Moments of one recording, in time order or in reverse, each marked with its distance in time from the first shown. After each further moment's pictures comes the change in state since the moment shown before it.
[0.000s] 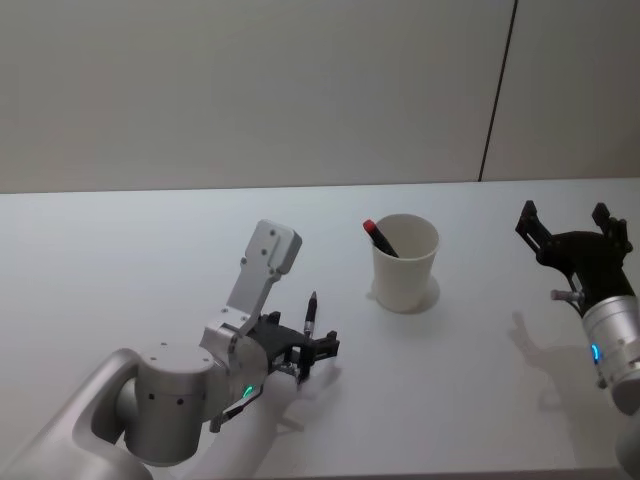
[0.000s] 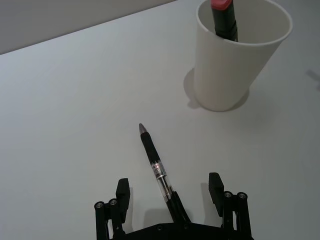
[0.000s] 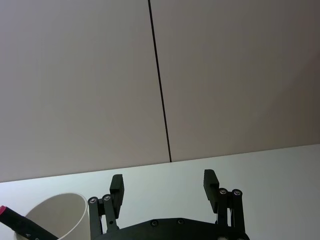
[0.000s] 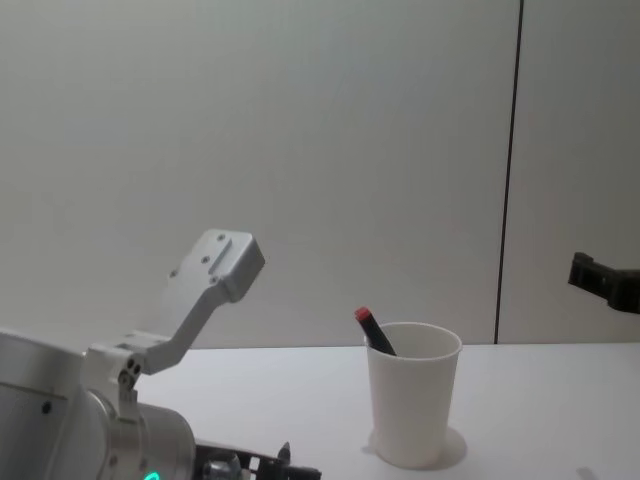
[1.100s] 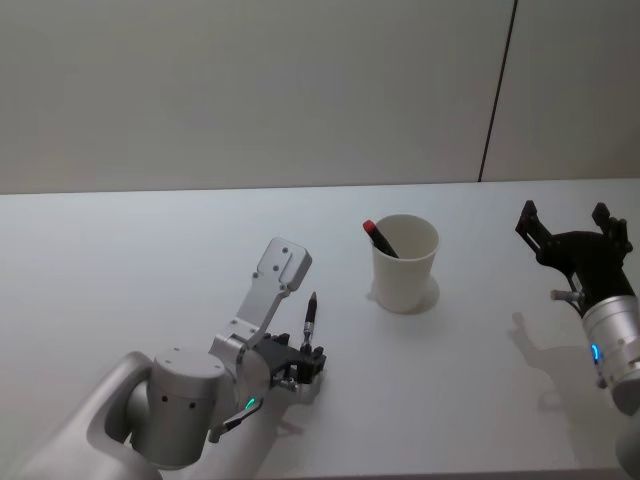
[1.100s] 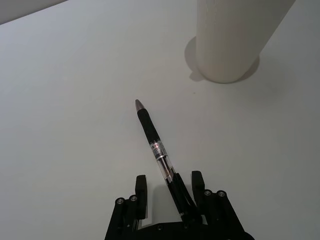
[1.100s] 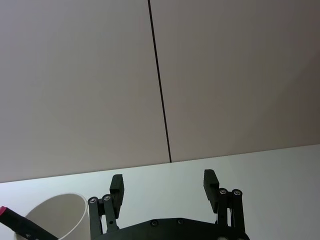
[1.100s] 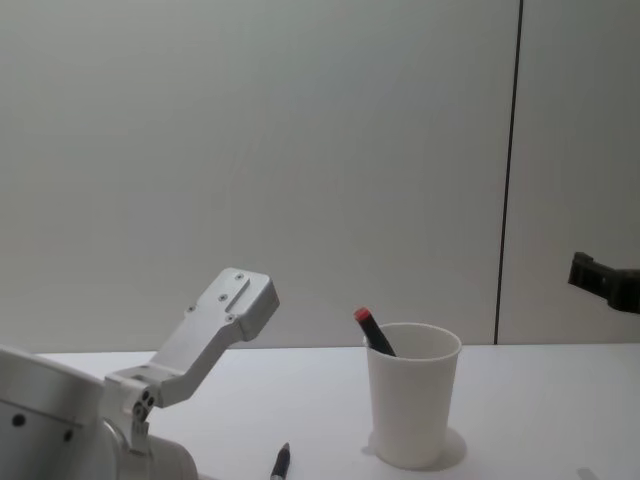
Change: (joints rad) left arm -0.014 -0.020 0.010 0.058 0.074 0.050 -0.022; right arm 0.000 0.000 0.000 0.000 0.000 0.000 0.000
